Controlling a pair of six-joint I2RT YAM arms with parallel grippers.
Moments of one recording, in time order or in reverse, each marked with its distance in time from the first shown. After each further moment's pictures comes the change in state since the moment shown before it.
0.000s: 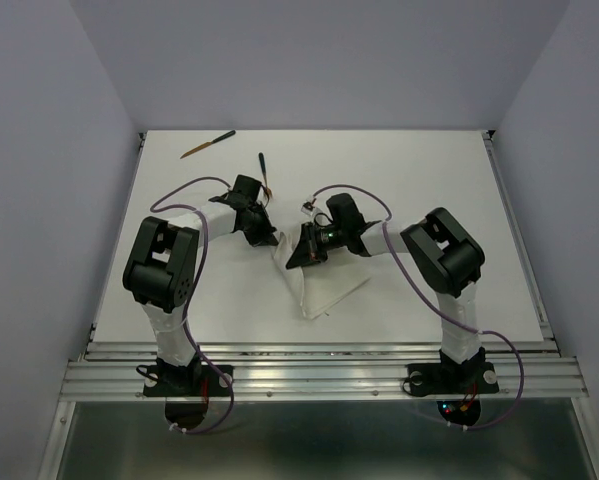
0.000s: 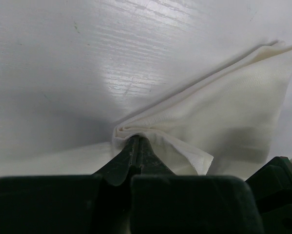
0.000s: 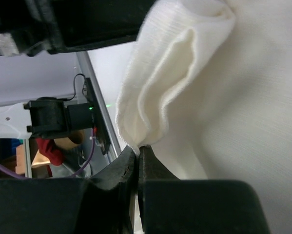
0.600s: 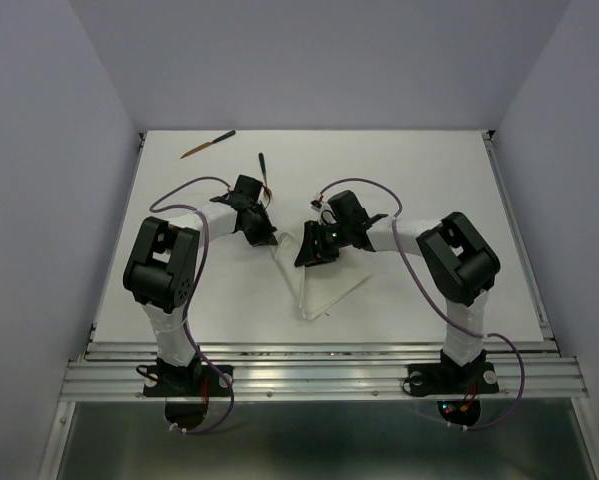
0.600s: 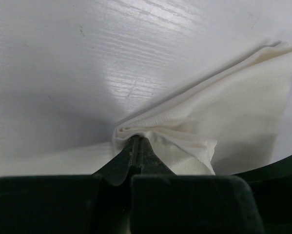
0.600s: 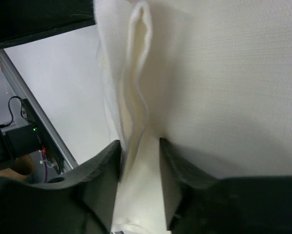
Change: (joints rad) left arm -0.006 0.000 0.001 0.000 -0.035 -0.018; right arm -0.002 -0.094 0.021 -0.342 0.309 -0.200
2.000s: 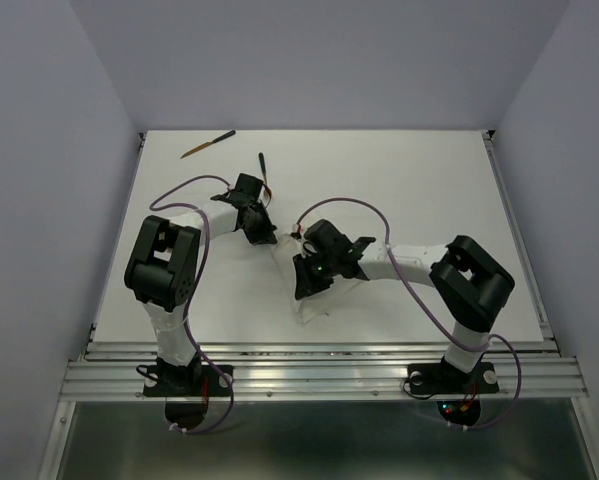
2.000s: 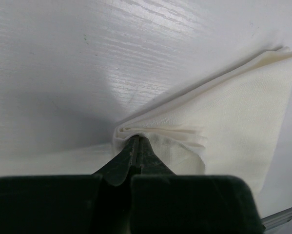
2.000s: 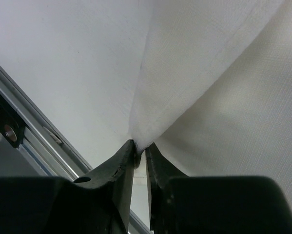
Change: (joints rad) left arm 0.000 0.013 0.020 -0.012 -0.020 -0.002; right arm 0.262 -0.195 -0.104 -0.171 0.266 -0.071
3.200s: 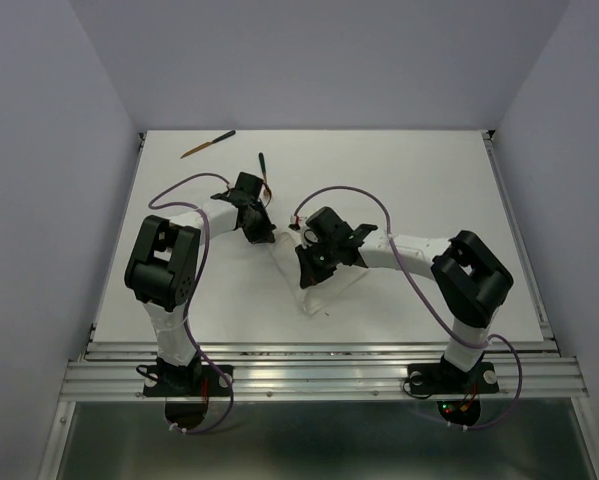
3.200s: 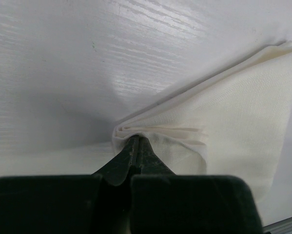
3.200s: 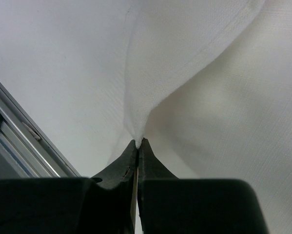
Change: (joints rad) left arm 0.000 0.000 0.014 -0.015 -0.029 0.014; right arm -0.053 0.021 0.097 -0.109 -0.004 -0.180
